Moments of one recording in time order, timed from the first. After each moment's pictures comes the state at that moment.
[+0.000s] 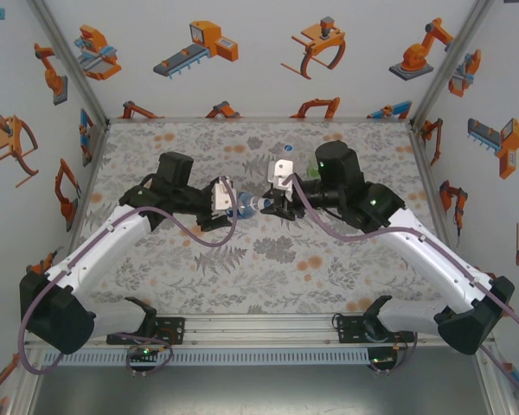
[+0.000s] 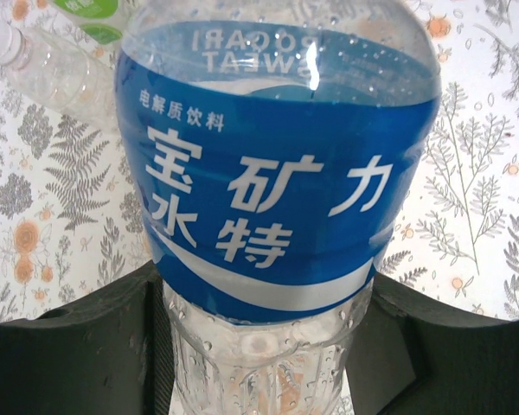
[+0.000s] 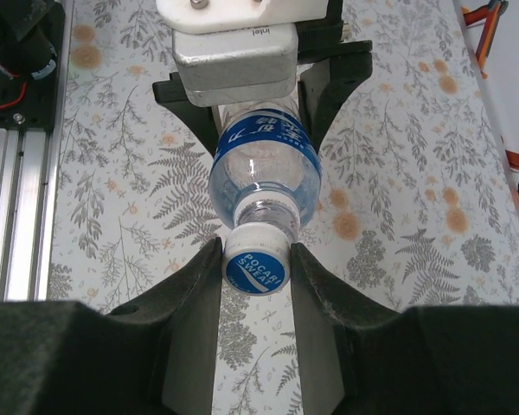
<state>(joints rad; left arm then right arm) -0.55 1.25 1.06 -0.59 0.67 0.93 0.74 1.22 1.28 -0.51 -0.63 -0.56</state>
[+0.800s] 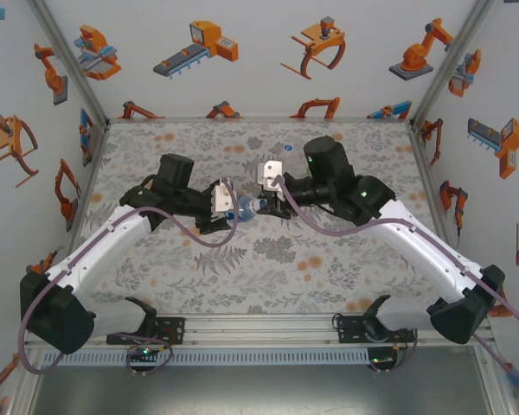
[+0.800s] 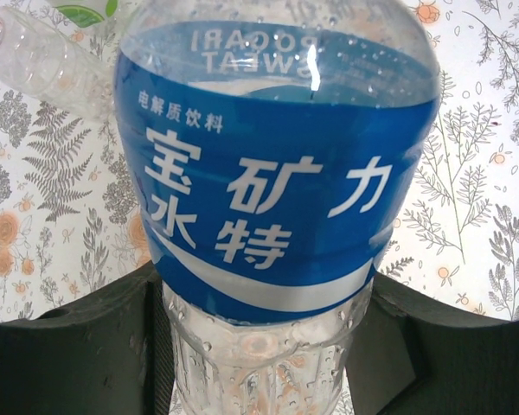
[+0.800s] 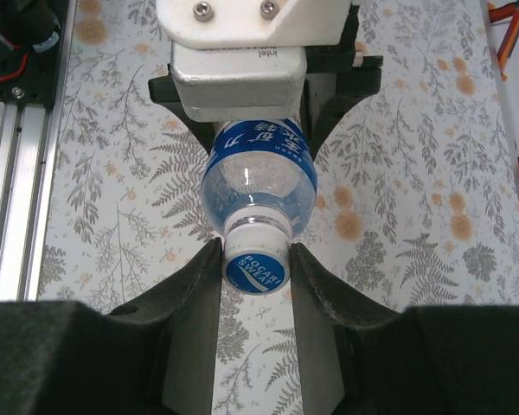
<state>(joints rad) -0.55 1.25 1.06 -0.62 0.67 0.94 0.76 1.30 1.37 -0.61 -0.64 -0.66</state>
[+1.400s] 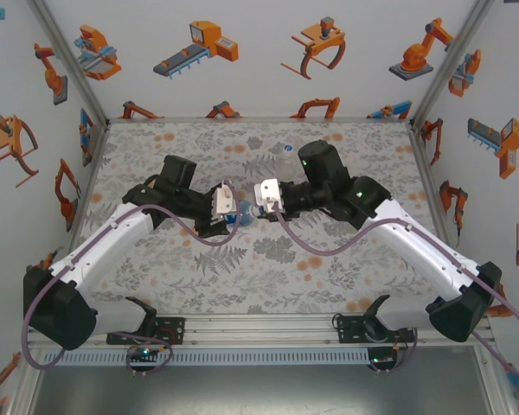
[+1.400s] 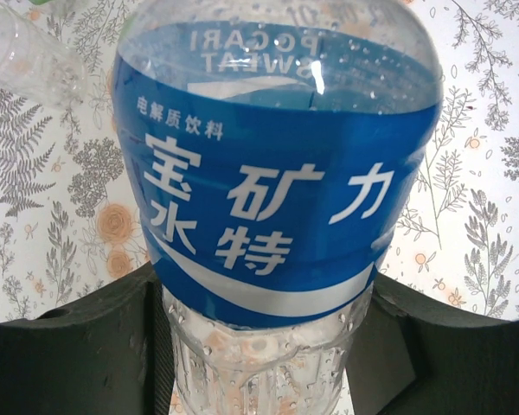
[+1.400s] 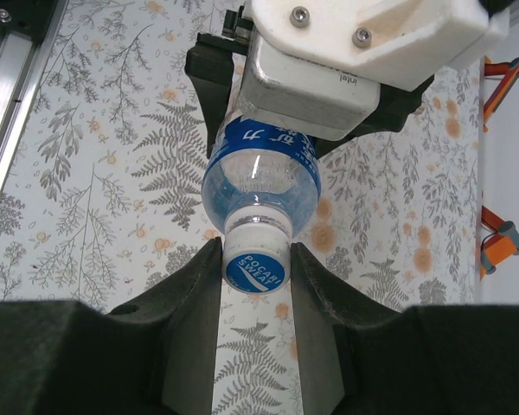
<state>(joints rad) -0.55 1.28 1.06 -0.68 0.68 0.96 0.78 1.30 1.35 -0.65 -0.67 -0.91</state>
